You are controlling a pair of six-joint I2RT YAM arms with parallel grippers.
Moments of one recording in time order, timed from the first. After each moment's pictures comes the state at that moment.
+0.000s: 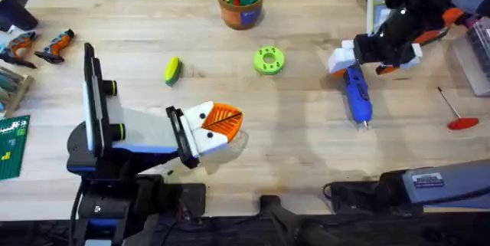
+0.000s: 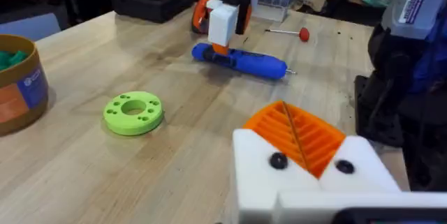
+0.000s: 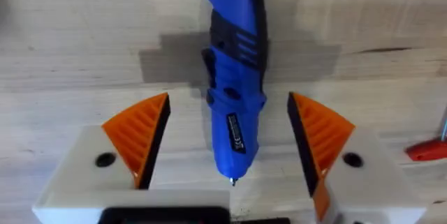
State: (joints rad) left arm -0.02 0.01 0.01 -0.13 1.16 0.02; right arm 0.06 1.60 1.20 -1.09 0.10 0.09
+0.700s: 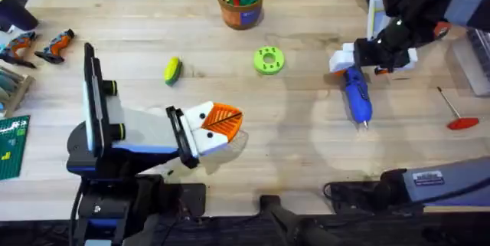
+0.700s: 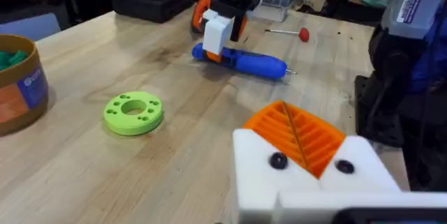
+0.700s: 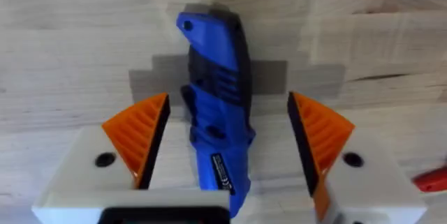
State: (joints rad) left arm -0.02 0.01 0.01 -0.13 1.16 0.02; right arm 0.01 1.62 1.10 -0.91 0.10 0.06
